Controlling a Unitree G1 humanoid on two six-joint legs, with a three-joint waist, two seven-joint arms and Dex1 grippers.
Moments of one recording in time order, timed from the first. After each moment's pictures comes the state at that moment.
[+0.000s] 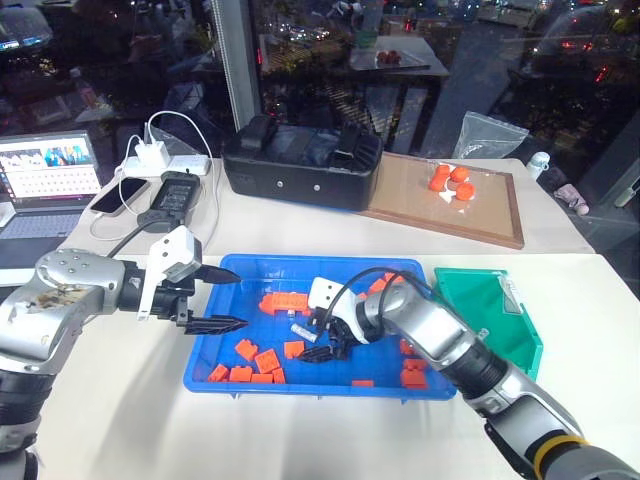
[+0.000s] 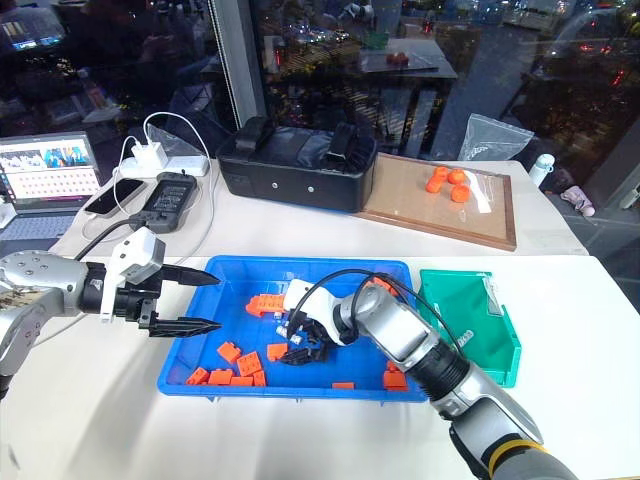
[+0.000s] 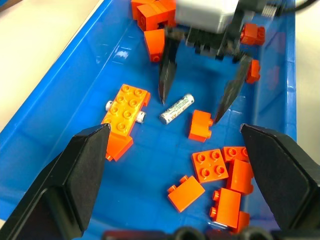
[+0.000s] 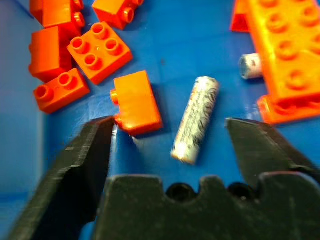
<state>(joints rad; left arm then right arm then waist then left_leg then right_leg) -0.38 1.03 0.04 -0.23 -0.53 0.62 -1.27 -0.72 -0.38 0.62 0.00 0.15 0.78 0.91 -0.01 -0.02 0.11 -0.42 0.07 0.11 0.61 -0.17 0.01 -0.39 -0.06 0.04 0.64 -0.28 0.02</state>
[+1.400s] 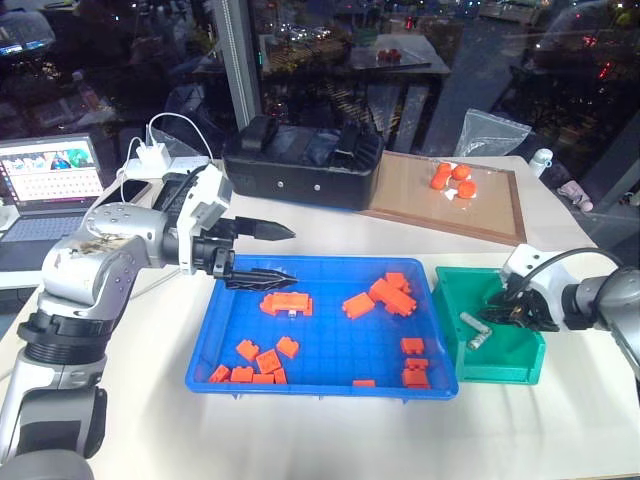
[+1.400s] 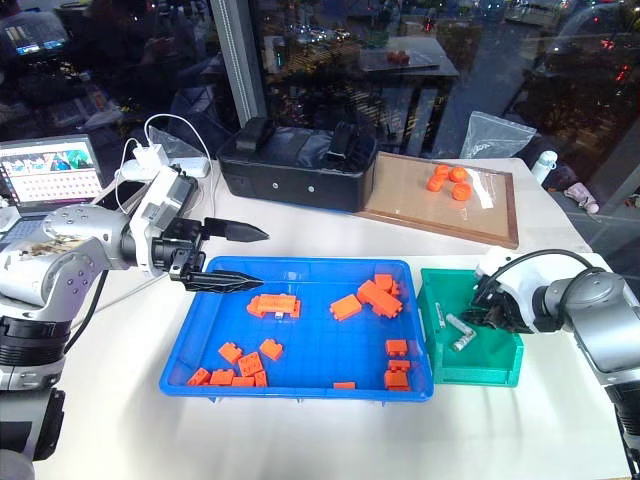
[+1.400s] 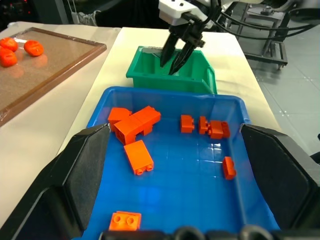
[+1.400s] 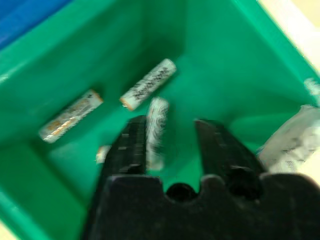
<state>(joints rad) -0.72 0.82 -0.02 -0.14 -0.63 0.70 -1.32 -0.40 -1.10 0.03 -0.11 0.20 0.78 1.01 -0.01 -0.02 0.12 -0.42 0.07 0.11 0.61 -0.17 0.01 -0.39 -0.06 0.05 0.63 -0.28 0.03</state>
